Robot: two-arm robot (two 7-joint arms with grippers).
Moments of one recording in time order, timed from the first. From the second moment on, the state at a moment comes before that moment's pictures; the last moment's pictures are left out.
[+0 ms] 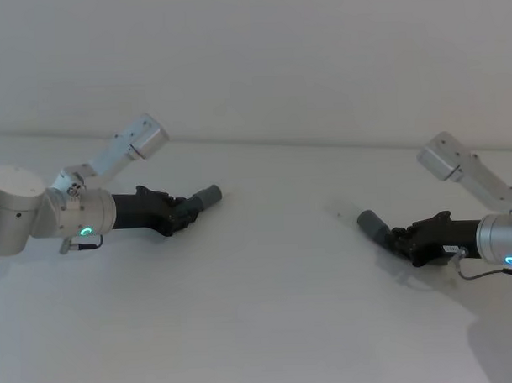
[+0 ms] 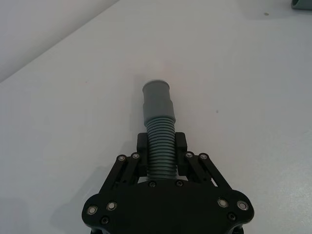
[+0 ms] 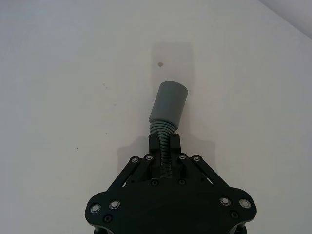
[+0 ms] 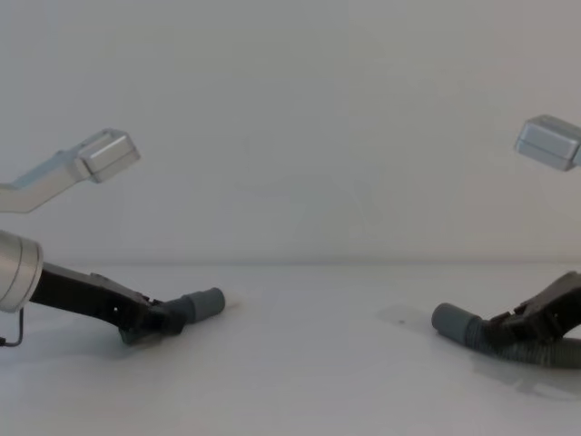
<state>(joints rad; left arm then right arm) -0.72 0.45 0.60 -1.02 -0.32 0.31 -0.70 0.58 0.52 -0.53 -1.30 0.19 0.57 0.69</state>
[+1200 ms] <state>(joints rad) -0.47 0.41 0.52 -1.34 -0.26 0.15 -0.34 0.31 0.44 -0.39 -1.52 0.23 0.33 0.41</state>
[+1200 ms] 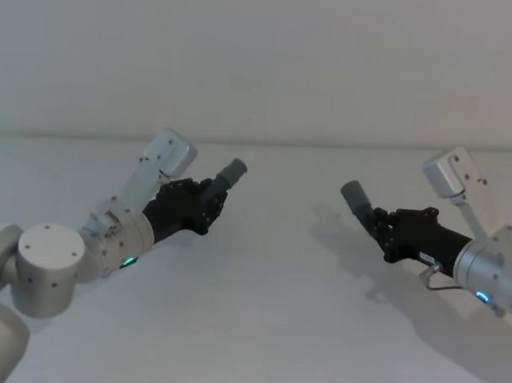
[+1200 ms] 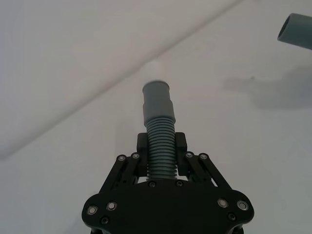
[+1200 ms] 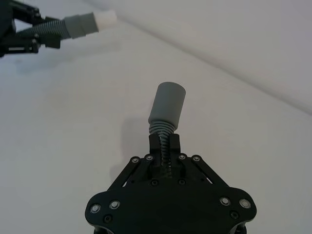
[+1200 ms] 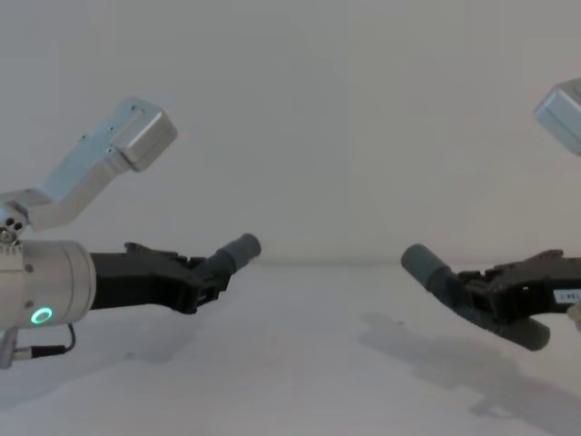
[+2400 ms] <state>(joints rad) -0.24 0.38 0.45 -1.63 -0.20 0.01 -0.01 -0.01 0.34 -0.23 -1.76 0.29 0.04 0.07</state>
